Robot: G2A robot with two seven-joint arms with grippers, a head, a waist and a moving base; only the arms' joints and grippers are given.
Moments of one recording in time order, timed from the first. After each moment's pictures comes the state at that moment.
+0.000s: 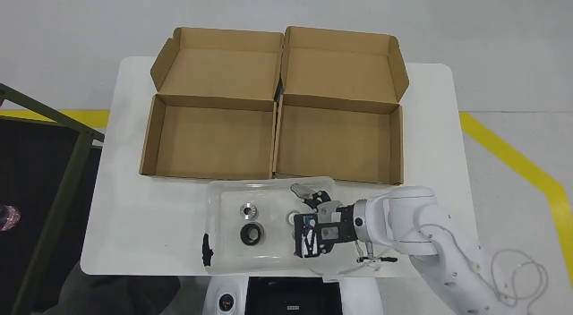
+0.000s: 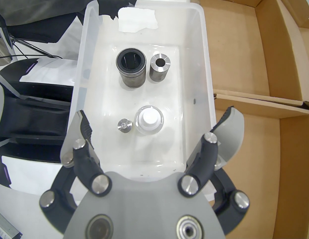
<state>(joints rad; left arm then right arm) -0.29 -0.19 -0.48 -1.38 1.96 -0.31 0.15 -1.26 -1.07 1.02 -2.05 -1.12 -0.95 0.73</state>
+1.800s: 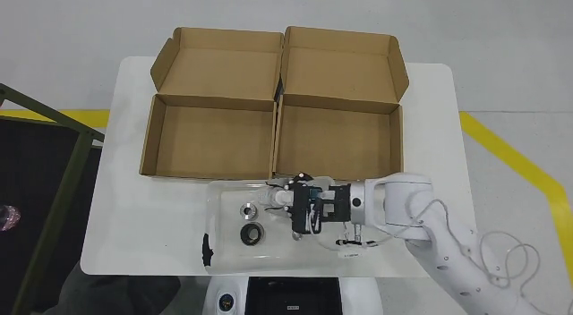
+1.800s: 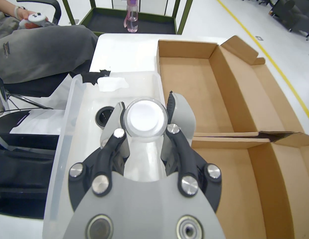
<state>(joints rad) -0.29 -0.19 -0.48 -1.38 1.96 -0.31 0.15 -1.15 -1.07 0.98 -2.00 -1.16 -0.82 0.32</state>
